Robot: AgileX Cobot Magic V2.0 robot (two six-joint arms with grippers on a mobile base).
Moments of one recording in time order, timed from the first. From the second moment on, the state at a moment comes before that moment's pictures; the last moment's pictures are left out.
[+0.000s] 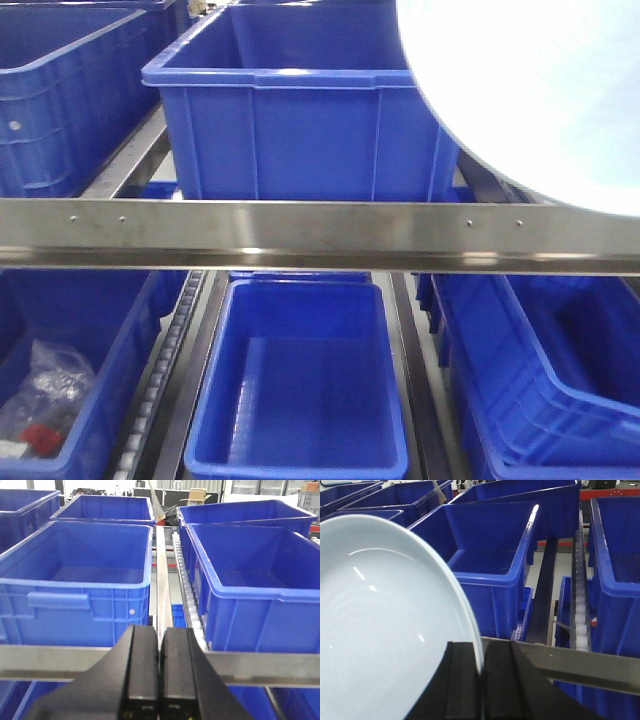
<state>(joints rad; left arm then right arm) -0.09 0.29 -0.26 -0.28 0.02 0.27 0.25 0.45 -0.29 0.14 -0.06 -0.01</state>
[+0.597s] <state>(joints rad) -0.09 0.29 -0.26 -0.28 0.02 0.27 0.25 0.45 -0.29 0.14 -0.06 -0.01</state>
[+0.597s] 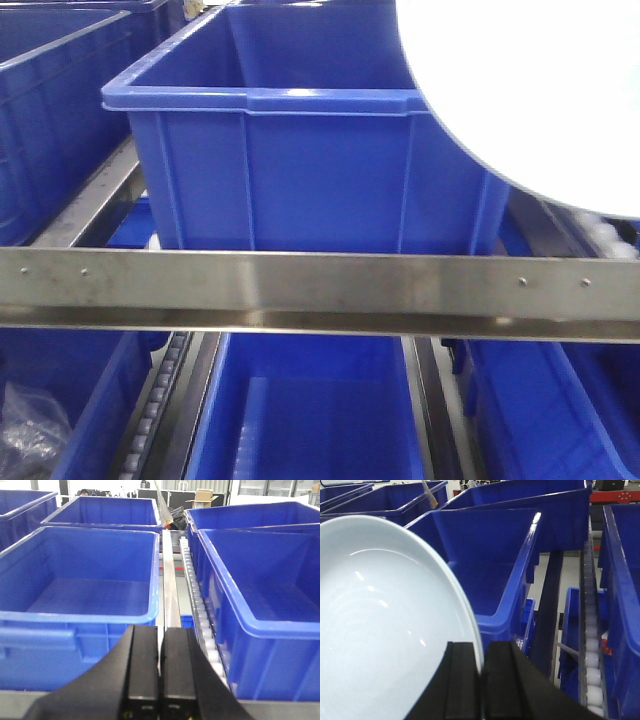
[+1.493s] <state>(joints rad) -0.09 0.29 -0.26 -0.28 0.02 0.27 0.25 0.45 -0.29 0.14 -0.06 -0.01</state>
